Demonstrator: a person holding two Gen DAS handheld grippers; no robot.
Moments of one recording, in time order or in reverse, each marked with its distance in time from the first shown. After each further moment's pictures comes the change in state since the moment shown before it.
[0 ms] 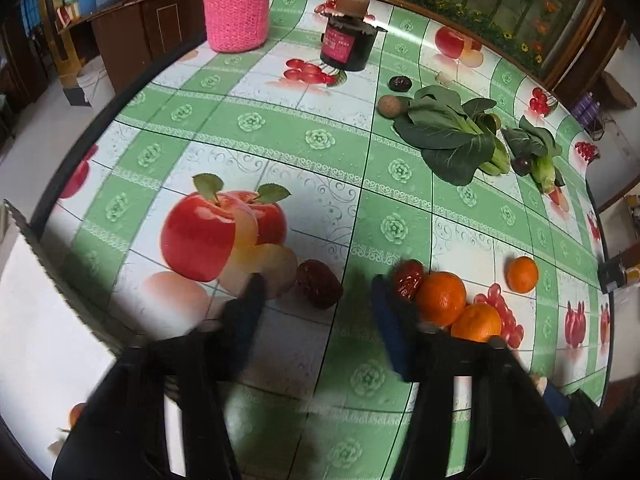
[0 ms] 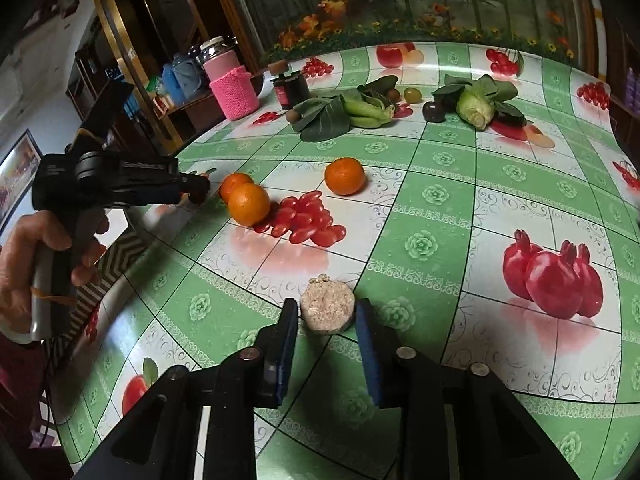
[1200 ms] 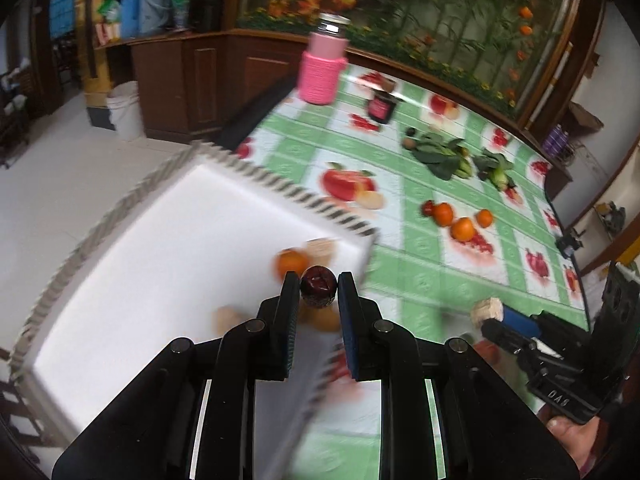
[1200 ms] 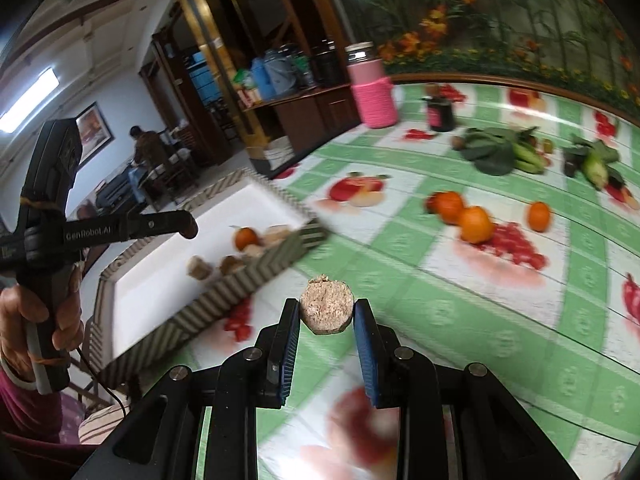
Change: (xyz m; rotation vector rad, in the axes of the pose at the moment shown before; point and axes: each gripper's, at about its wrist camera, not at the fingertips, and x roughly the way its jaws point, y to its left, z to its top) left arm -0.166 0.121 -0.129 -0.021 -0.227 -0.023; right arm -0.018 0.158 -0.013 -0.163 -0.042 0.226
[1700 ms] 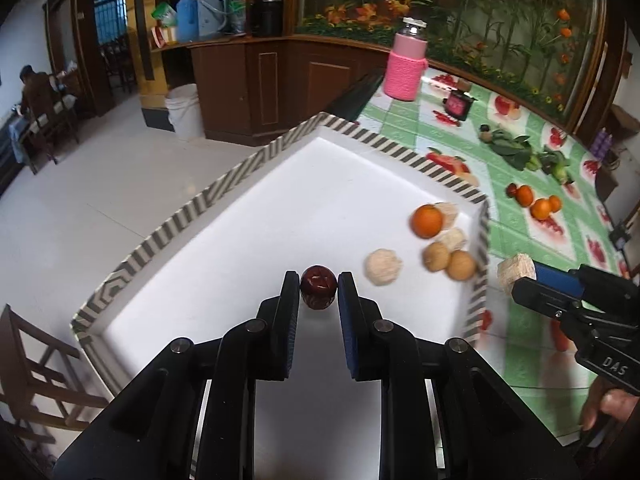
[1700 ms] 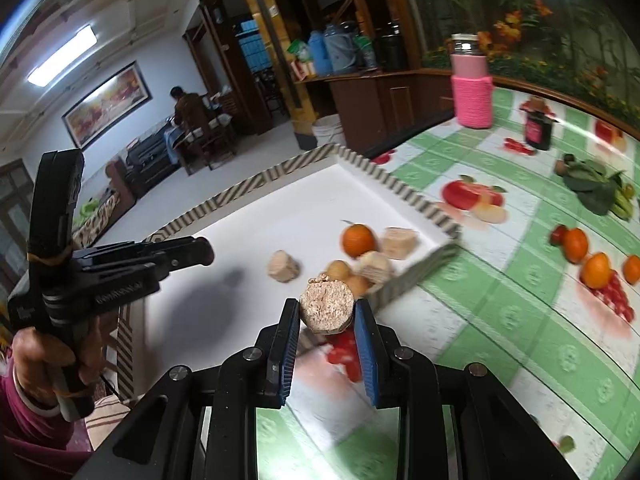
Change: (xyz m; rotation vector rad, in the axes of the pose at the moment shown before) left arm -0.015 0.075 -0.049 -0.016 -0.044 0.194; right arm 0.060 0.090 0.018 -0.134 0.076 0.096
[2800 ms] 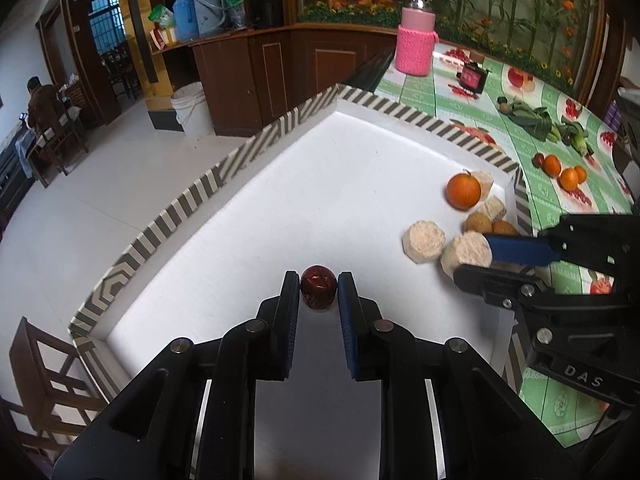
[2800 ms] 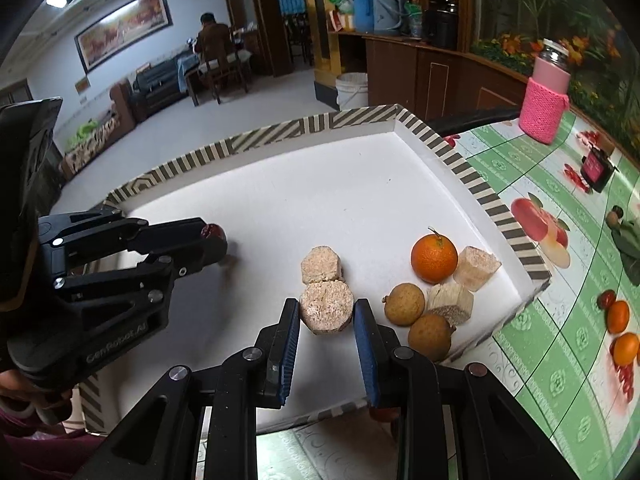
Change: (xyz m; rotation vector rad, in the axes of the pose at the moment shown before) left arm 0.024 0.008 -0.011 0.060 0.051 0.054; right arm 0.070 0.050 0.023 -0.203 0.195 -0.054
